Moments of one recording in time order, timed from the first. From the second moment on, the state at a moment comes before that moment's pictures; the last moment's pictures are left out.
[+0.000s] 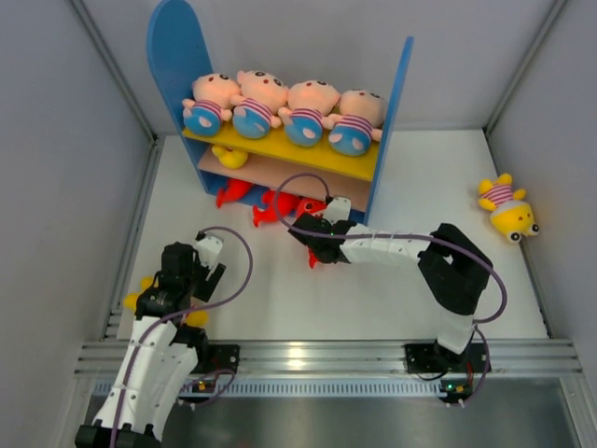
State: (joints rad) left arm -0.10 0.57 0.47 -0.70 -0.15 0.45; right arm 0.99 1.81 1.22 -0.54 0.66 1.05
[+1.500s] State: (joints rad) left arm -0.10 0.57 0.47 -0.70 -0.15 0.45; right arm 0.90 1.89 1.23 -0.37 0.74 1.03
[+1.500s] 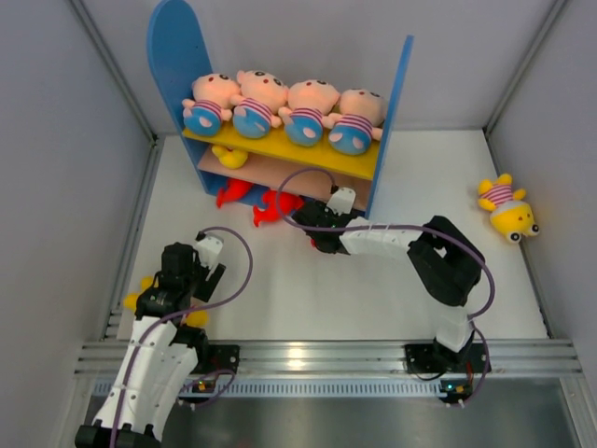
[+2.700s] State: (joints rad) left arm -0.10 0.57 0.47 -0.70 -0.15 0.45; right arm 0.91 1.78 1.25 -0.36 0.81 0.85
